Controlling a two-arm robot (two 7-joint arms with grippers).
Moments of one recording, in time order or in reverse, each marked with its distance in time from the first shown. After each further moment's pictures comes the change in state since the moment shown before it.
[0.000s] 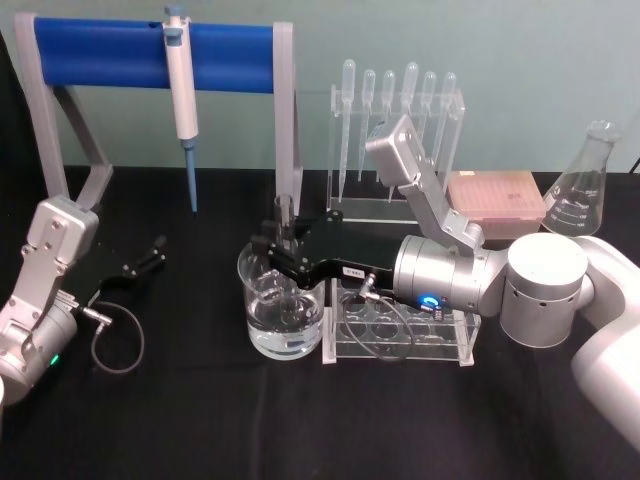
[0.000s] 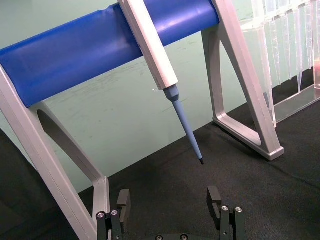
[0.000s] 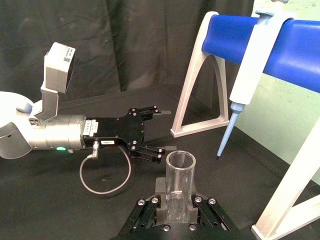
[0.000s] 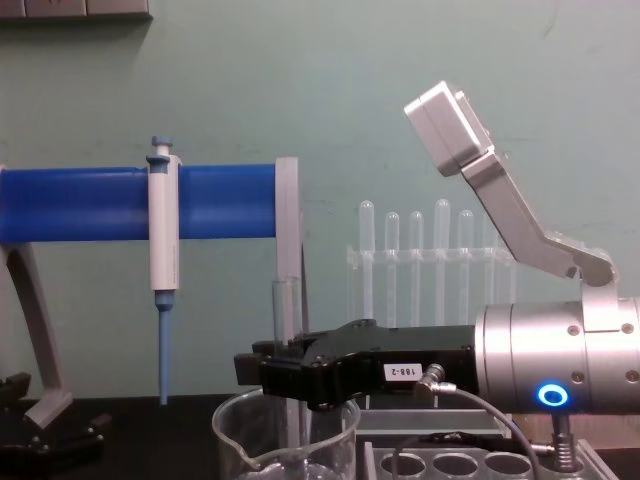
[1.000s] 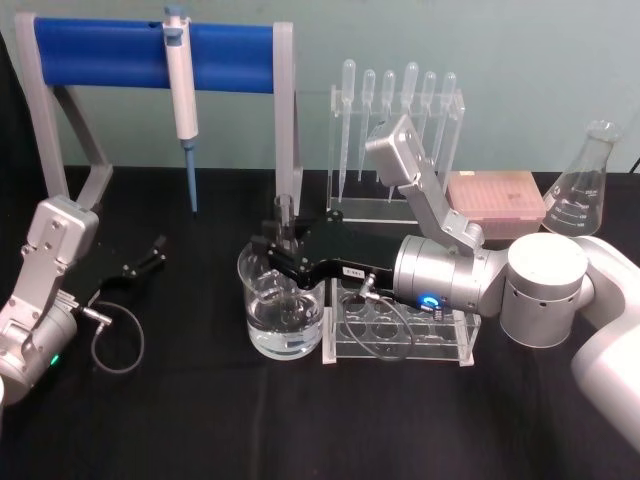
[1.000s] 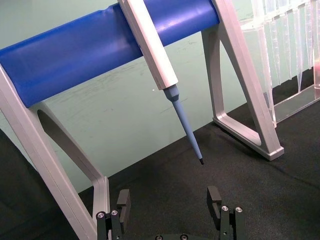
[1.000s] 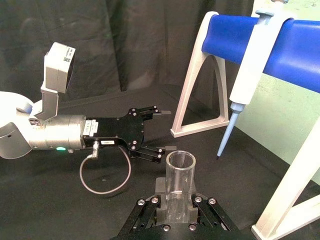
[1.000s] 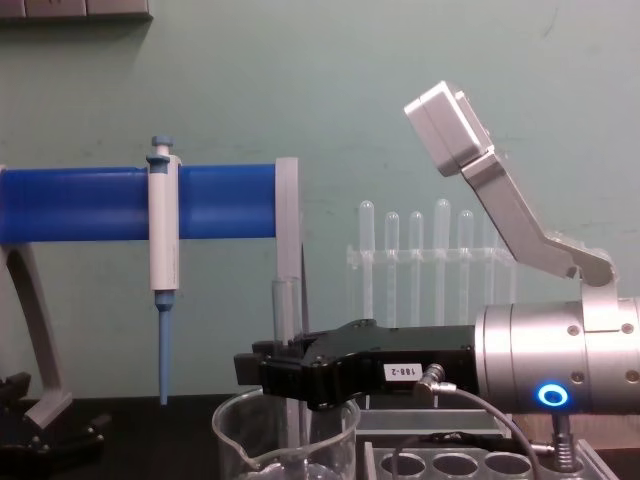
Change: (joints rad) left arm 0.000 0.000 0.000 0.000 0.000 0.000 0.000; right arm 0.000 0.000 0.000 0.000 0.000 0.000 0.000
